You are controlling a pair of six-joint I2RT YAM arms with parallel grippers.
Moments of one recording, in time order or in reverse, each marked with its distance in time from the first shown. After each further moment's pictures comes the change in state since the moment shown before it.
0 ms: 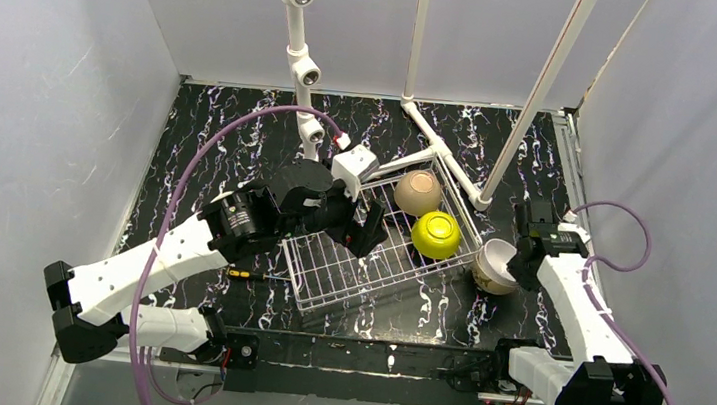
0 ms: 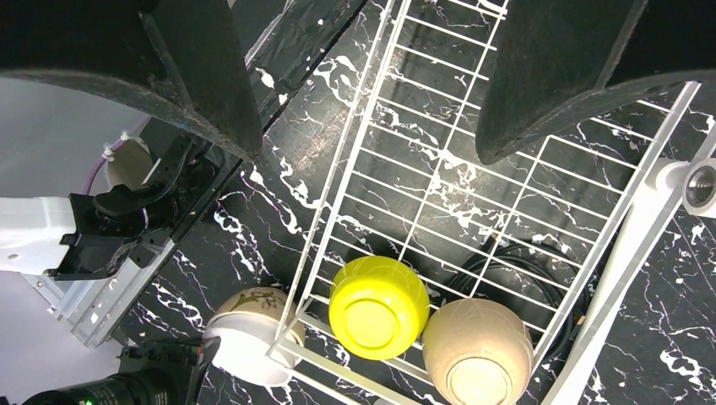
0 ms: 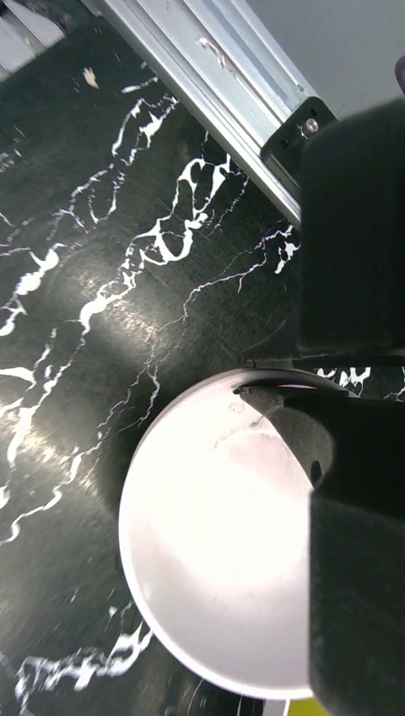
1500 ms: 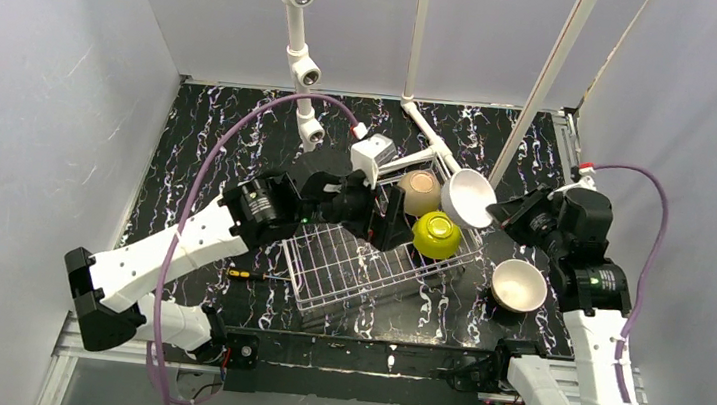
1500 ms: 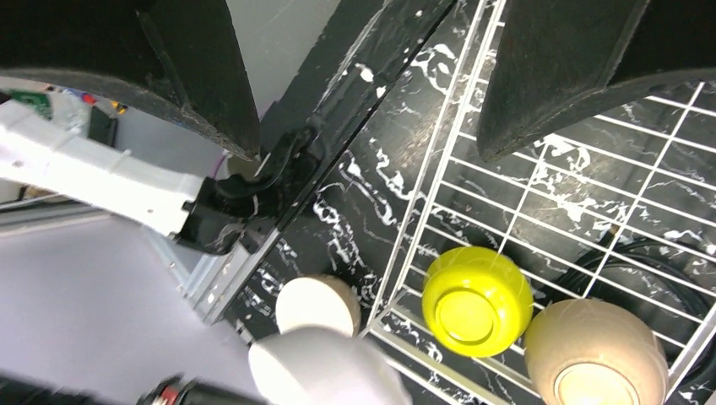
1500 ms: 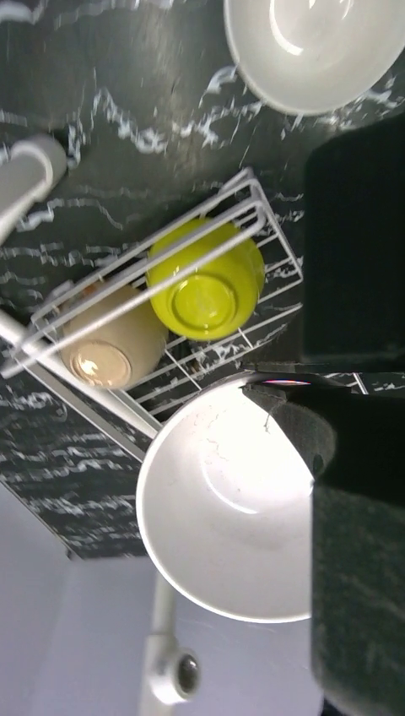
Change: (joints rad) left arm 0.008 0.106 0.094 0.015 0.155 -0.187; right arm 0.000 -0.307 0.264 0.238 -0.579 -0.101
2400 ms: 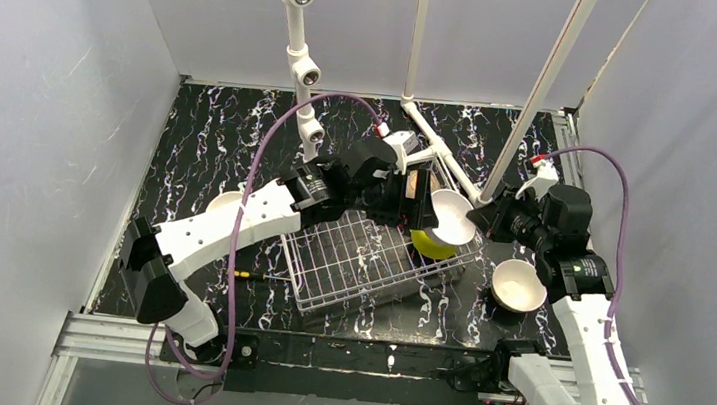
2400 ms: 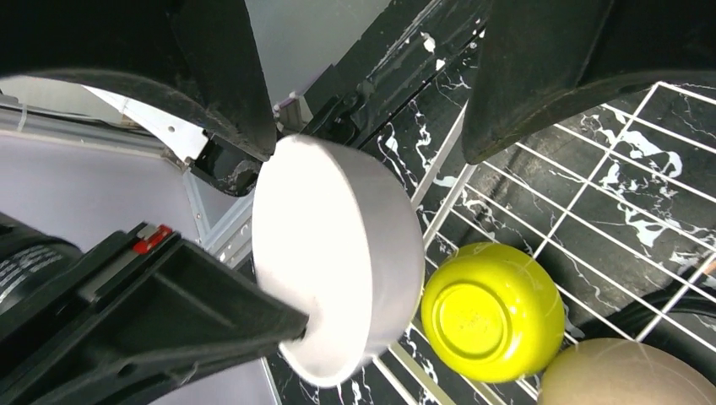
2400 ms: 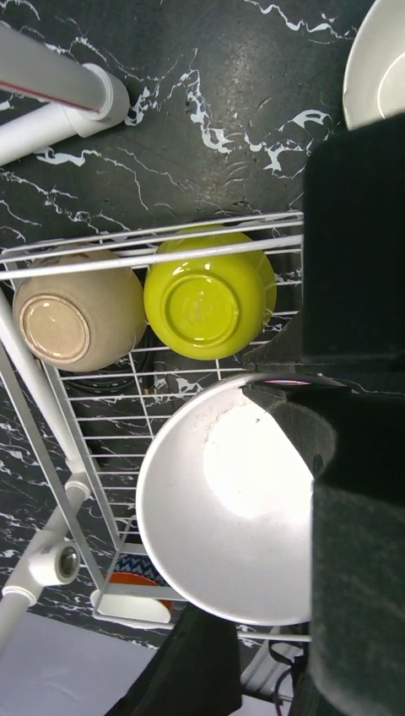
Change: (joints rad) left arm 0.037 0.280 0.129 0.025 0.026 -0.274; right arm 0.034 0.044 -0.145 0.210 -0.254 -0.390
